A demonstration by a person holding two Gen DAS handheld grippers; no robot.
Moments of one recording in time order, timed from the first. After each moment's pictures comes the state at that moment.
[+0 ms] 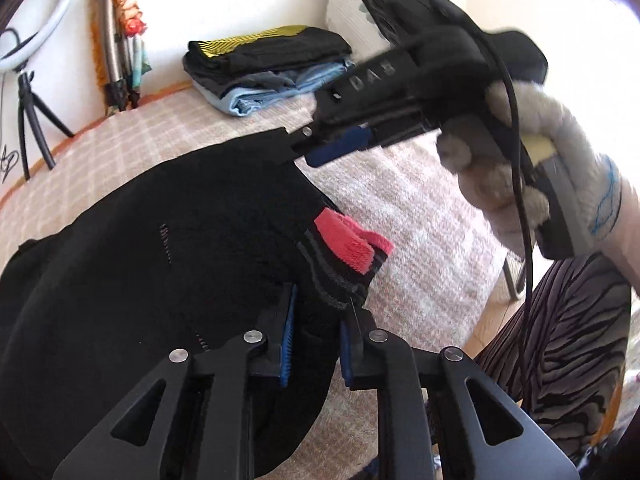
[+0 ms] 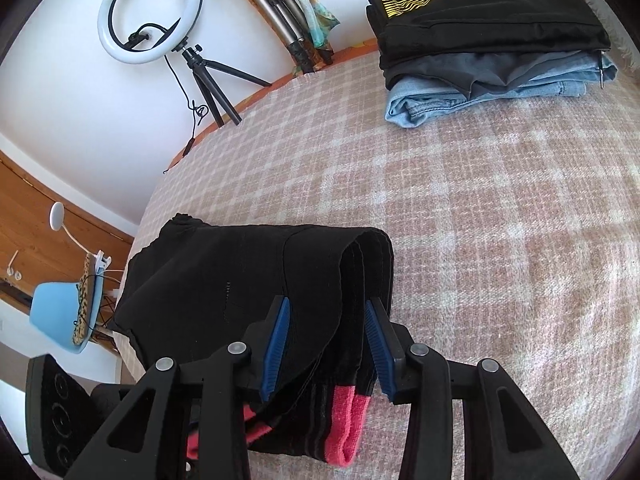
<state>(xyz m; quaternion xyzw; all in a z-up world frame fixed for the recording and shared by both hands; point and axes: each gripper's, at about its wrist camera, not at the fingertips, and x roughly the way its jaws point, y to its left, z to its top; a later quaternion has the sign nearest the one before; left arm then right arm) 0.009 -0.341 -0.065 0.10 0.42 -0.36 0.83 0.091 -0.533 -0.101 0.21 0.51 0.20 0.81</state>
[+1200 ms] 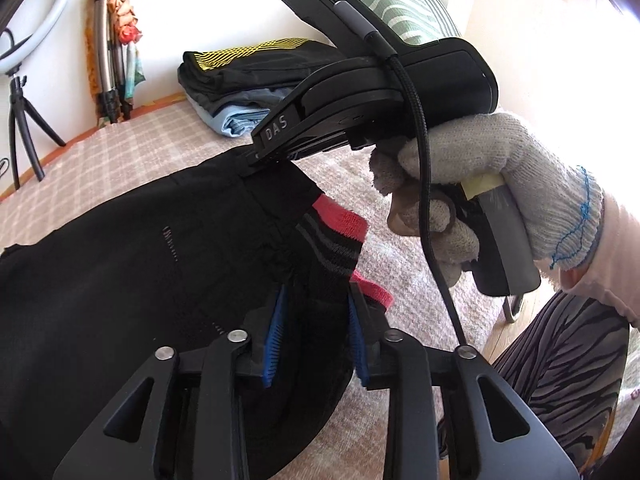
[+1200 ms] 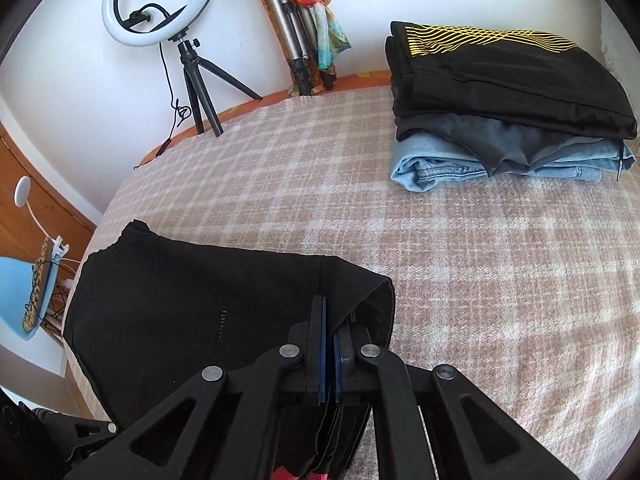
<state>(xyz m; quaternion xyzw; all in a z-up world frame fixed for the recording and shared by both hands) 0.024 -0.363 -0.064 0.10 0.41 -0.37 0.83 0.136 -0.517 -0.096 0.11 0.48 0.16 0.86</state>
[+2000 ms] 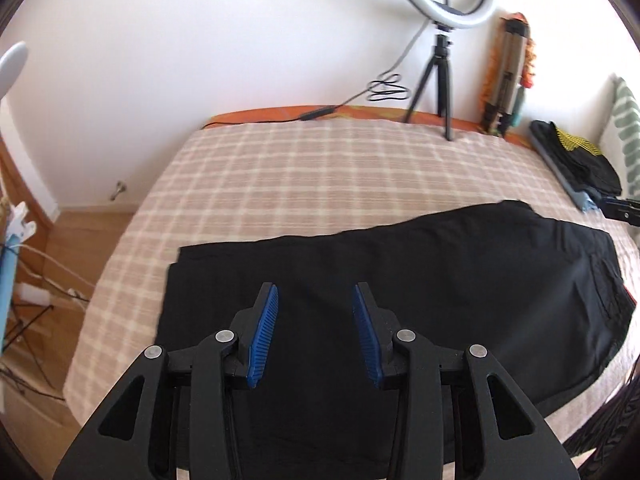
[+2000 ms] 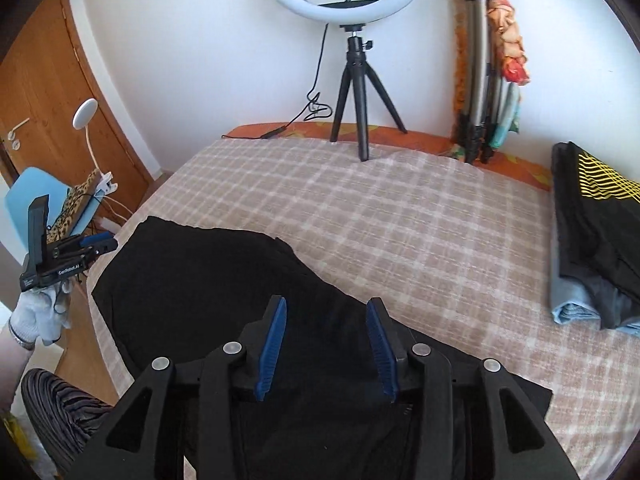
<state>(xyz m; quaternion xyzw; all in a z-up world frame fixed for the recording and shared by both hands) 0.073 0.062 -0.033 -0.01 0.42 0.02 0.91 0.148 -0.351 -0.025 -0.01 0.43 0.29 0.85</state>
